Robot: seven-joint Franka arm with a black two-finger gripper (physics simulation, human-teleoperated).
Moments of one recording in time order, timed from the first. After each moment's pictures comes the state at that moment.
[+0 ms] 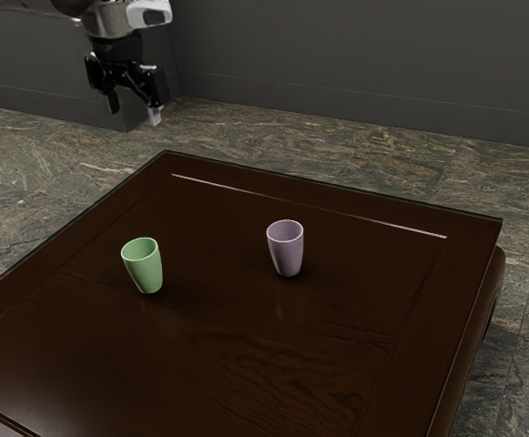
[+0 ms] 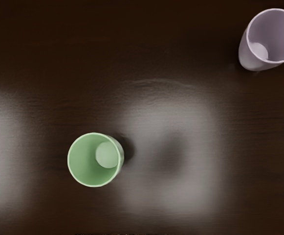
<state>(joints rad) -0.45 0.16 0.52 -1.31 0.00 1.51 0.10</state>
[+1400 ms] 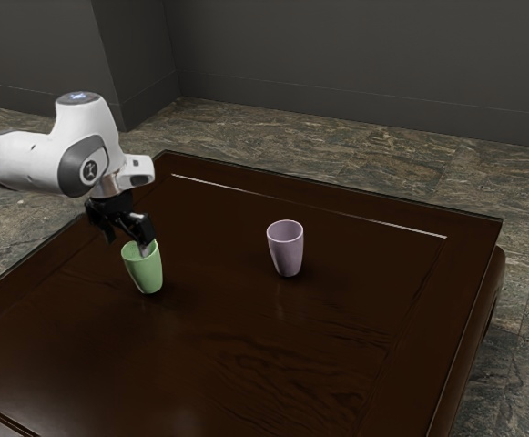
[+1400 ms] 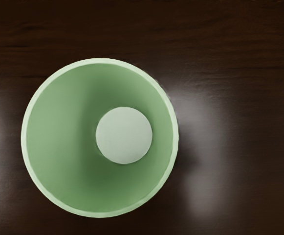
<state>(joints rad) -0.19 0.11 0.37 -2.09 -0.01 2.26 0.20</state>
